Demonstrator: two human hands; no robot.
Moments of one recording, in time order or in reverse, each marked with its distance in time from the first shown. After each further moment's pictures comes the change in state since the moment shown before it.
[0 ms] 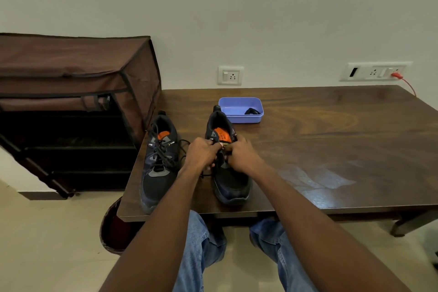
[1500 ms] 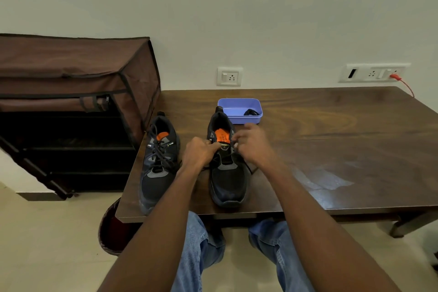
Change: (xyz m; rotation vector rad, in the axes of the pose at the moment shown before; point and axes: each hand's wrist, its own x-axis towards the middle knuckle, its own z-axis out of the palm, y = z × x) left_hand 0.001 0.001 -0.003 0.029 0.085 0.035; right_hand -0.002 0.021 -0.025 0.197 0.262 -0.006
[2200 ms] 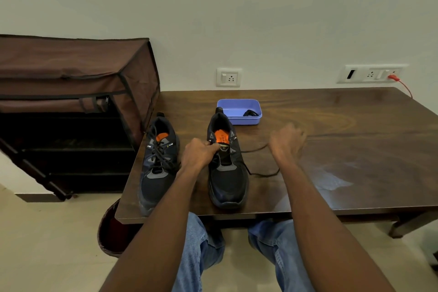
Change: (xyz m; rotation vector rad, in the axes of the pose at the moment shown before) left_hand 0.001 -0.002 -0.001 -0.005 -0.014 -0.002; right_hand -0.007 0.022 -0.036 -0.002 0.472 0.567
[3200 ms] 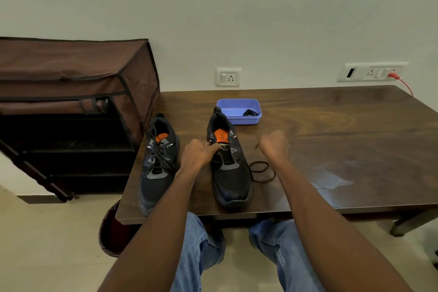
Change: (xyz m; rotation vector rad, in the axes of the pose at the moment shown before) left_hand 0.000 -0.003 0.001 0.002 -0.019 0.010; right_hand -0.011 -0.008 0.010 0.300 -0.356 0.239
